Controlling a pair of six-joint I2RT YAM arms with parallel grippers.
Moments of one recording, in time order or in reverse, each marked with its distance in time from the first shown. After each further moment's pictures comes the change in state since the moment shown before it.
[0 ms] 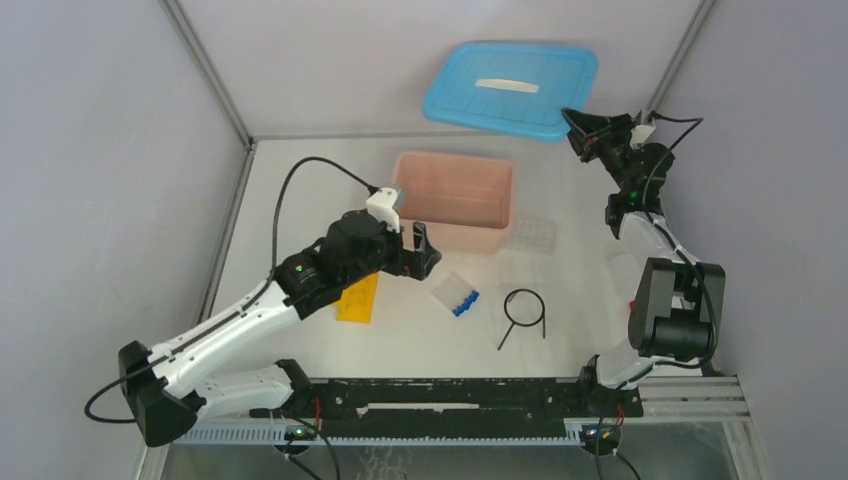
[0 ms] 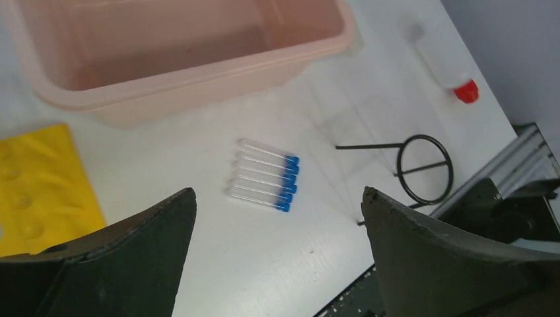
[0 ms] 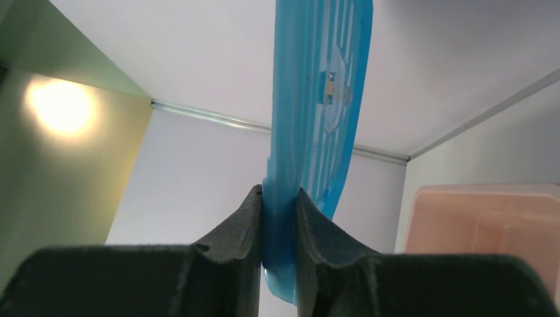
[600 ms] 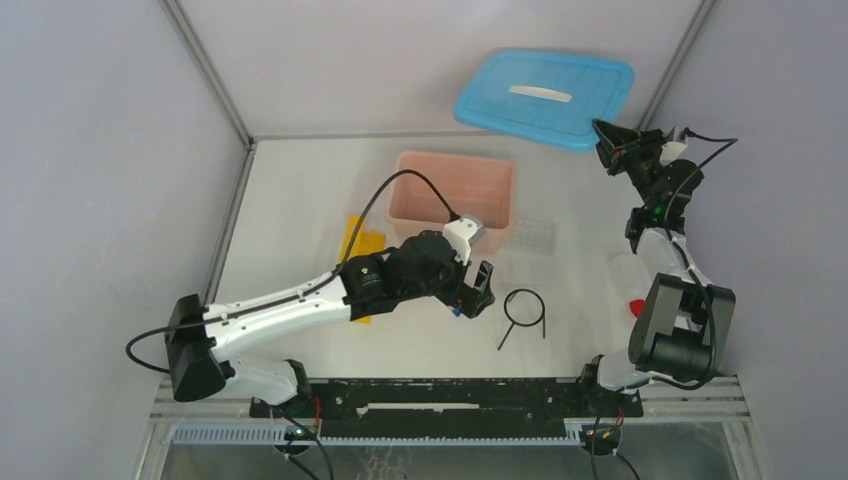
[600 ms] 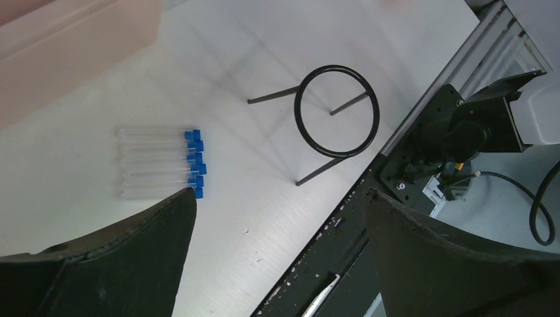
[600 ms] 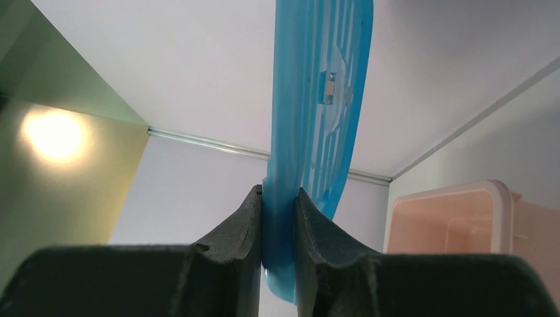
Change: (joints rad) left arm -0.285 0.273 0.154 0.004 0.045 0.018; right arm -0.168 -0.106 -0.102 -0.019 -0.037 -0.004
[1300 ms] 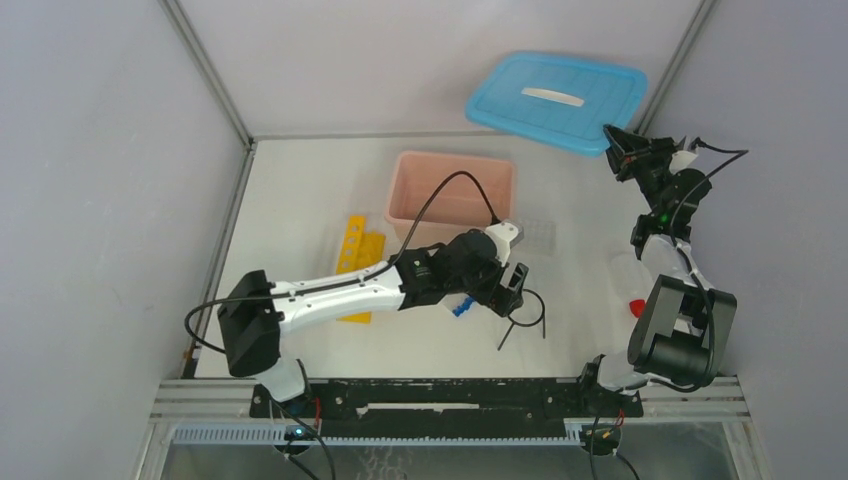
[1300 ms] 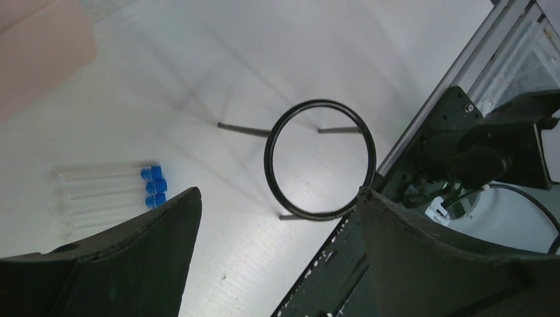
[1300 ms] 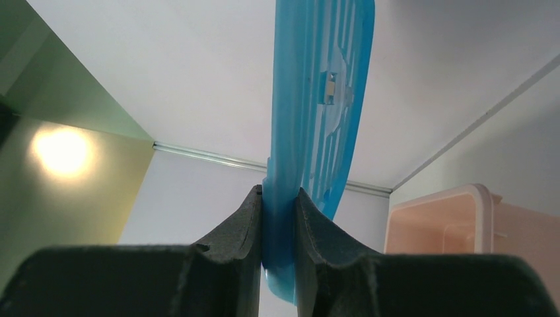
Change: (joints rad) left arm -0.030 0.284 0.140 0.069 0.058 -0.002; right arm -0.064 -0.020 -0.055 0.041 -0.006 0.031
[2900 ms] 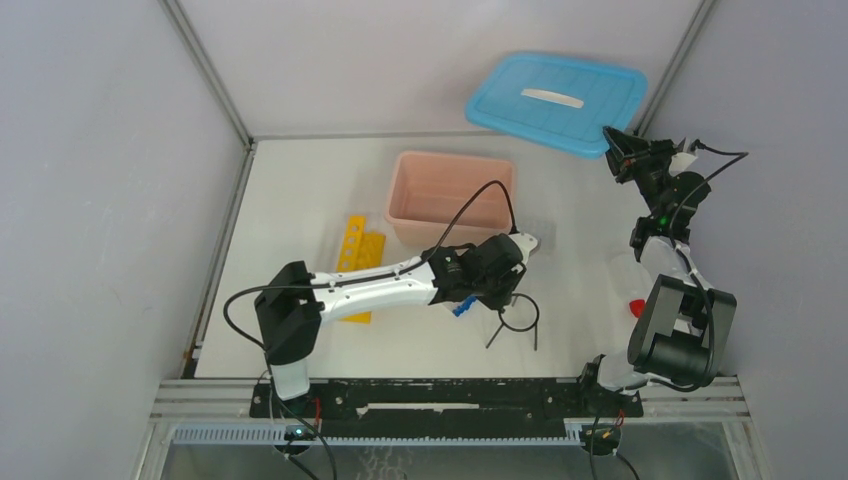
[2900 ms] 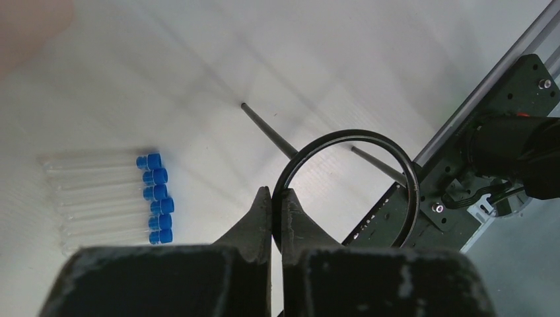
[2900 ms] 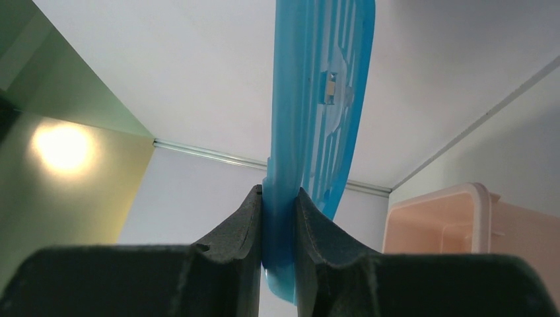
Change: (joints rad) left arm -0.021 0.206 0.185 -0.171 -0.026 0.018; right arm -0.004 0.000 -0.023 0.034 -0.004 0.002
